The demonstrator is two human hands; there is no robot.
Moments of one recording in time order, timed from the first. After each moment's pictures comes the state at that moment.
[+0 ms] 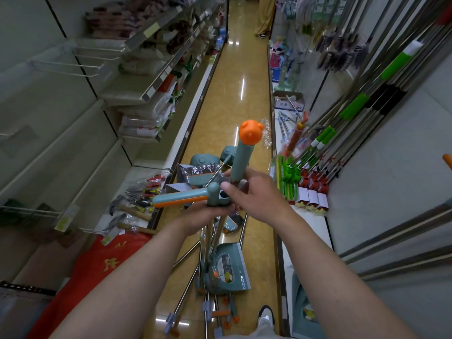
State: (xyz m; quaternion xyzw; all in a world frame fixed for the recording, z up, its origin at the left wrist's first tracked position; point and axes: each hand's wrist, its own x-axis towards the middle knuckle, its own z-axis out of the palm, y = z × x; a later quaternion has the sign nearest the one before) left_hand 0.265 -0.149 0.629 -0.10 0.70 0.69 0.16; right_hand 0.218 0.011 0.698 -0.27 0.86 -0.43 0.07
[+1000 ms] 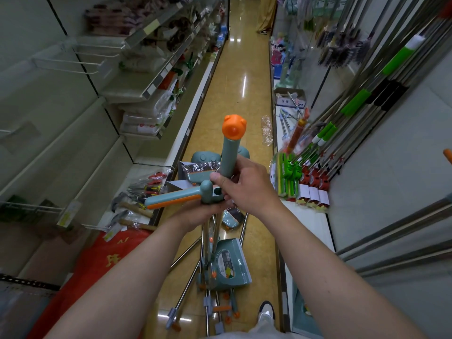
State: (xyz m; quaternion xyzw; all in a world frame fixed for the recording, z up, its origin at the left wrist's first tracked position) left_hand 0.272 -0.148 0.630 -0.10 0.70 0.70 0.10; right_hand 0.229 -0.008 0.708 -0.26 0.85 -0.46 0.01
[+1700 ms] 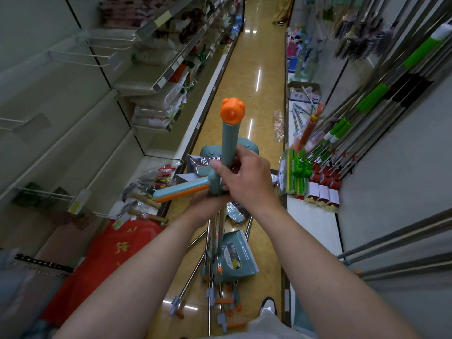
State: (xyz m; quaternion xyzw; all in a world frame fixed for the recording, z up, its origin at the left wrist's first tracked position) left_hand 0.269 -0.116 0.637 -0.21 0.69 0.69 0.01; right_hand 0.224 -0.011 0.704 -0.24 0.84 -0.49 -0.04
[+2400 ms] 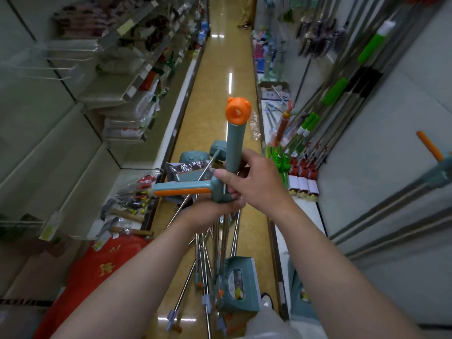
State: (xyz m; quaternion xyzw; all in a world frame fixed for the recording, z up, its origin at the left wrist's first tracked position) left_hand 0.263 -0.092 0.637 -0.04 0.68 0.72 0.09; right_hand 0.238 0.041 0.732 -0.19 0.82 -0.54 0.04
